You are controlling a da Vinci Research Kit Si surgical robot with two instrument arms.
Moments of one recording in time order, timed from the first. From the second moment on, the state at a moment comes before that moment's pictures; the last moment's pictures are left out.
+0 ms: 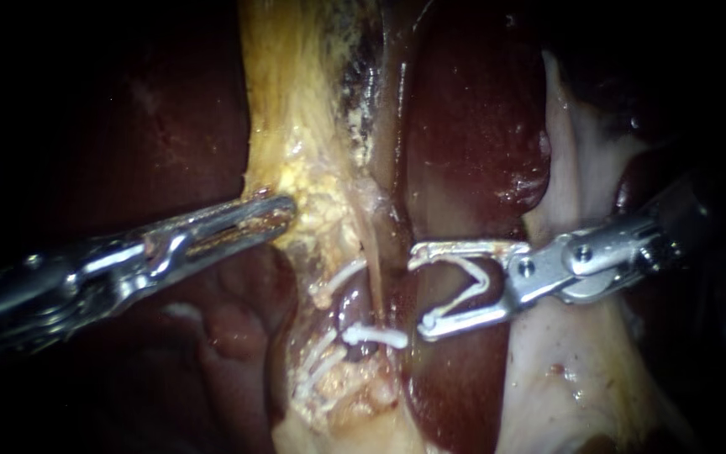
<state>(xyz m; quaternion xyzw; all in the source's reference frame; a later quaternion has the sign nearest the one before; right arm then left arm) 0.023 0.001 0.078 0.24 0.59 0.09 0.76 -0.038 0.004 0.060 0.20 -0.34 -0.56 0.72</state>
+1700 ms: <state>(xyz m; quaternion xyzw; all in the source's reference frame) 0.030 -0.001 0.081 0.39 0.53 0.24 0.72 -0.037 0.005 0.056 0.19 -0.36 -0.56 0.72</state>
